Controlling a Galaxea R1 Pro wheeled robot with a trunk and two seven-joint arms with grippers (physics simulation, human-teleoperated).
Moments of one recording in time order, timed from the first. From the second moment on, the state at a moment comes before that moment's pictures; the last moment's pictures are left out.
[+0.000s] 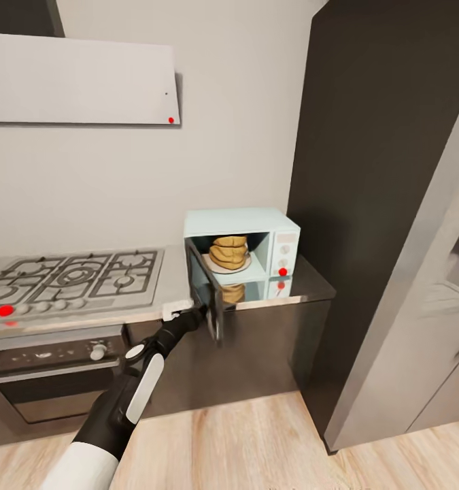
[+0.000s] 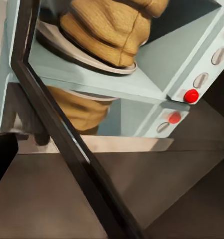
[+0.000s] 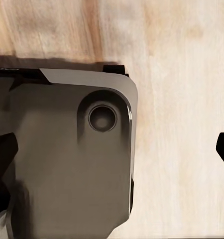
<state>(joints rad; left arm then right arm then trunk) -0.54 -0.07 -0.15 -1.16 0.40 0.23 -0.07 -0.15 -0.06 -0.11 0.03 0.12 -0.11 0.08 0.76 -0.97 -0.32</state>
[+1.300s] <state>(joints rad) -0.53 -0.07 -0.15 -1.16 0.40 0.23 -0.07 -0.15 -0.07 -0.11 0.03 0.12 -0.11 0.08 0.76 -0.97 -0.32</state>
